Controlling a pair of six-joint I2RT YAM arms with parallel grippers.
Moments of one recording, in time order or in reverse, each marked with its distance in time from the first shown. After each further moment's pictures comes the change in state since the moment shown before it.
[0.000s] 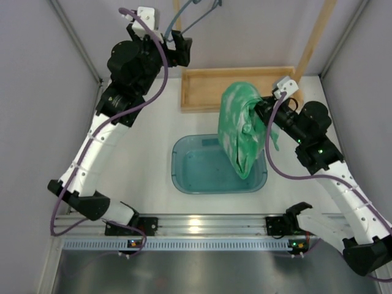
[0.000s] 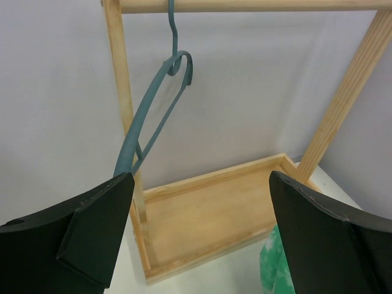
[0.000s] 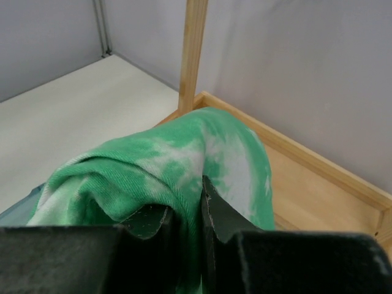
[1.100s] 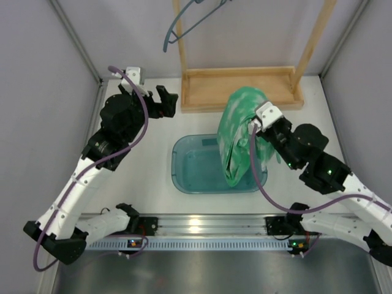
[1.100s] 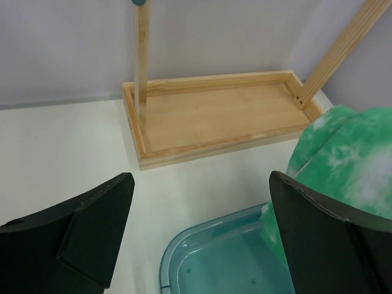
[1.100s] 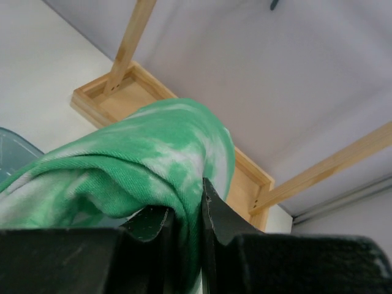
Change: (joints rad) left arm 0.000 -0.491 -0.639 -0.087 -0.027 -0.169; right arm 0.499 -0.112 0.032 -0.215 0.684 -0.412
